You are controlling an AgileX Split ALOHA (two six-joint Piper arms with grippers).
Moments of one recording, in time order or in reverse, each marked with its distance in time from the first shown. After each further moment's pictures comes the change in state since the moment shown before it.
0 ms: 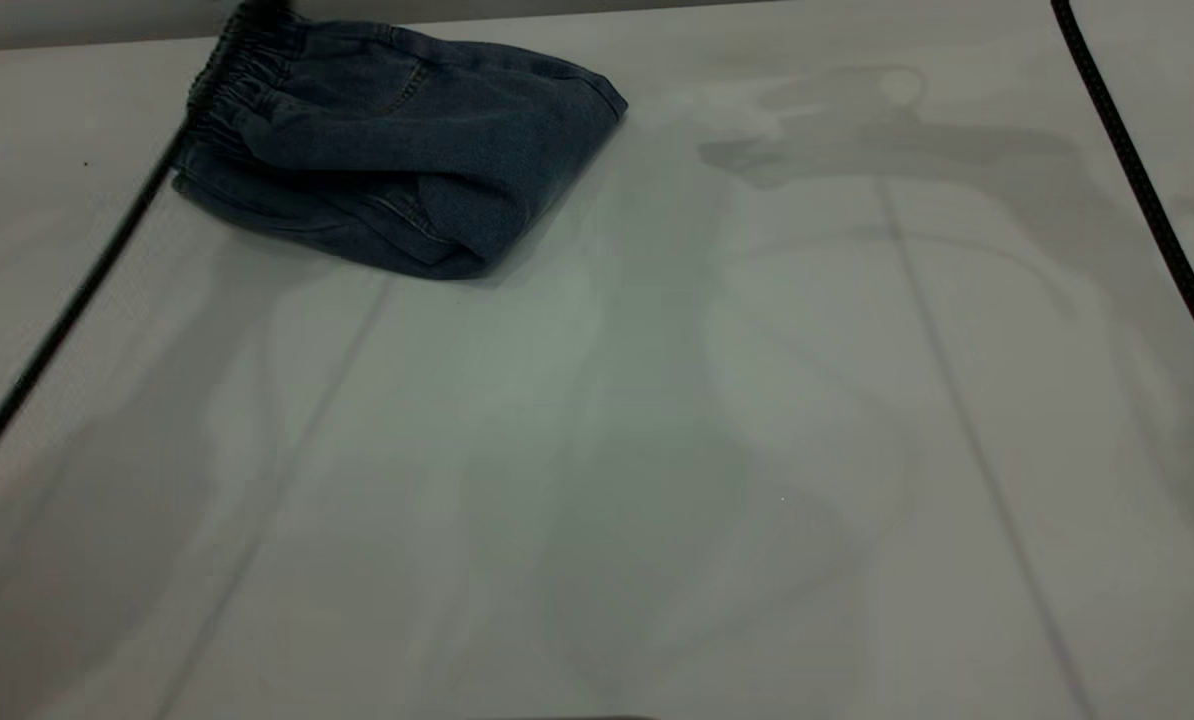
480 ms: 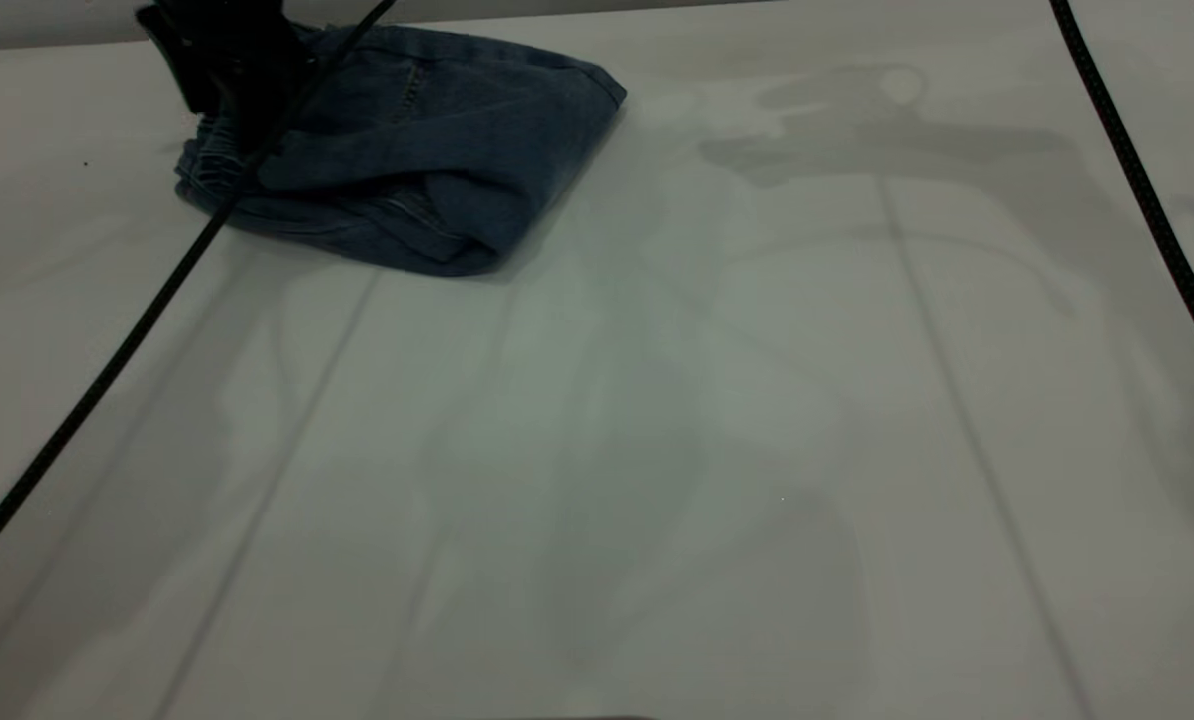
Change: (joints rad) left arm 0.012 0.119 0.031 0.218 0.000 0.019; right arm 0.000 0.000 0.000 0.000 -0.003 0.001
